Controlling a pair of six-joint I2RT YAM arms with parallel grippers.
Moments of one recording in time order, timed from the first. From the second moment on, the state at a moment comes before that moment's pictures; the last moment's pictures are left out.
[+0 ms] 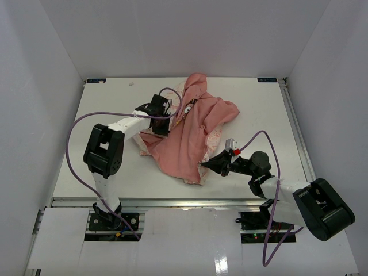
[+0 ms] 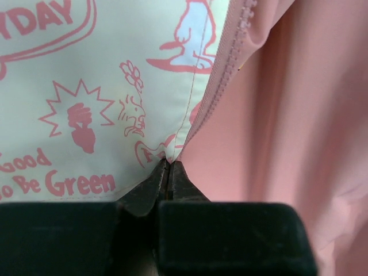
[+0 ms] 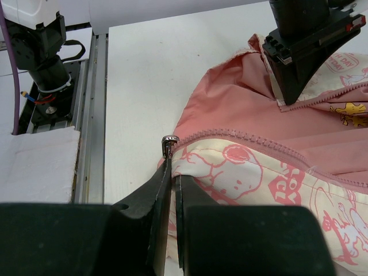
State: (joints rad) left arm -0.44 1.94 1.38 -0.48 0.06 -0.27; right arm 0.53 1.18 0.15 1.14 -0.85 0.12
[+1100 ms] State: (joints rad) left arm -0.44 1.75 1.25 -0.35 0.17 -0.27; right arm 0.53 1.21 0.15 1.14 -0.86 0.14
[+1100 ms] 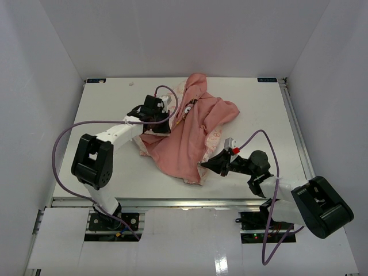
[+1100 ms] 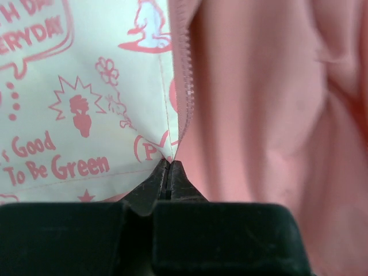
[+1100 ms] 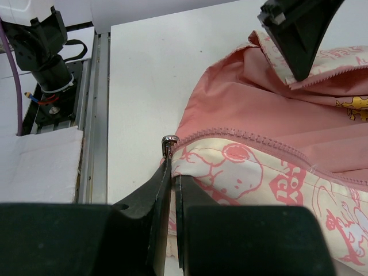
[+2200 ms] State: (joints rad) left arm -0.44 1.37 0.49 1.02 0.76 -0.55; right arm 0.59 1.42 0.35 1.15 -0.74 0.28
